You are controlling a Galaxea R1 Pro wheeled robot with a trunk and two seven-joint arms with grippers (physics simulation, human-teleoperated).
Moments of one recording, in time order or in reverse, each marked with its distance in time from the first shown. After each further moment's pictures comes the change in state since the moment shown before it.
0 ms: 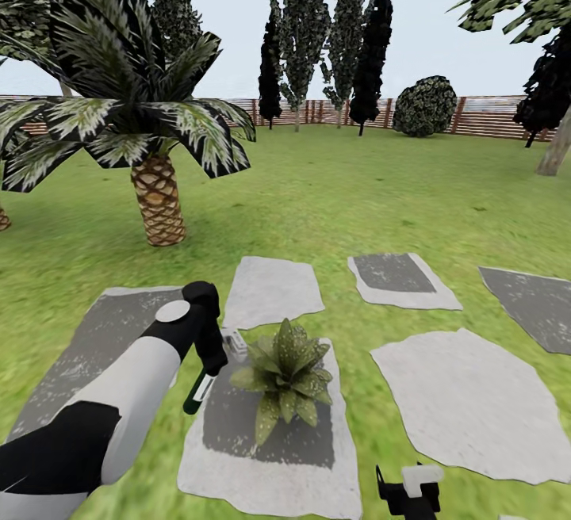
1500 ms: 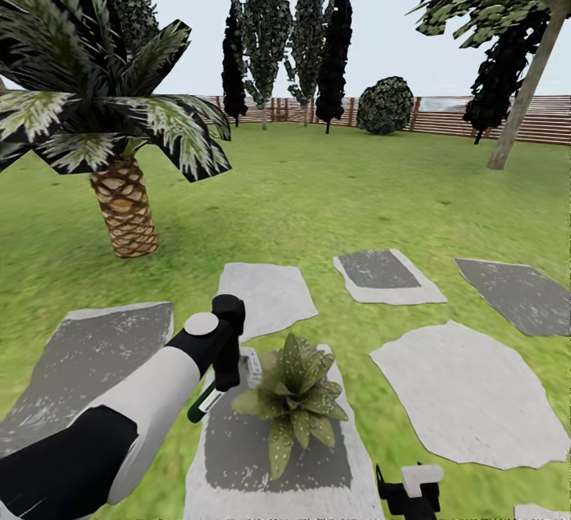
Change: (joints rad) left arm 0.028 -0.062 -0.219 0.034 0.016 -0.065 -0.003; right arm 0.000 0.000 0.000 0.000 0.000 0.000 -0.001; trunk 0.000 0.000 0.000
